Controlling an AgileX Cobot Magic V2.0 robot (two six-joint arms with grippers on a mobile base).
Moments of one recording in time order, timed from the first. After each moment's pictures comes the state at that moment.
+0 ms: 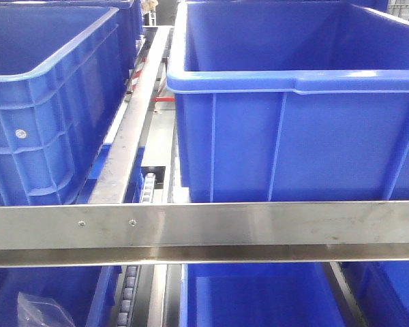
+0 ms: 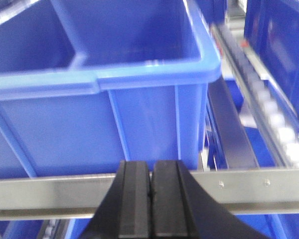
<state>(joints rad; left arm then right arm) -0.05 0.56 -0.34 -0.09 0.44 -0.07 0.04 -0.01 0.03 -0.02 0.12 0.17</state>
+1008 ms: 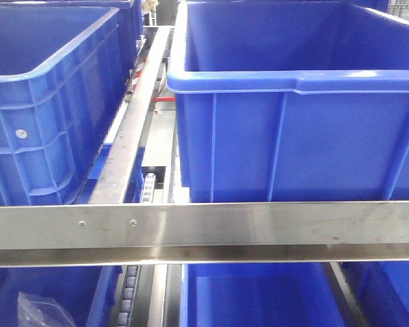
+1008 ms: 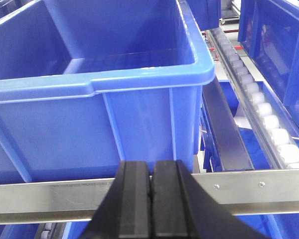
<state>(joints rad) -0.05 0.56 -0.34 -0.09 0.44 -0.07 0.02 -0.01 0.03 -0.02 0.12 0.17</state>
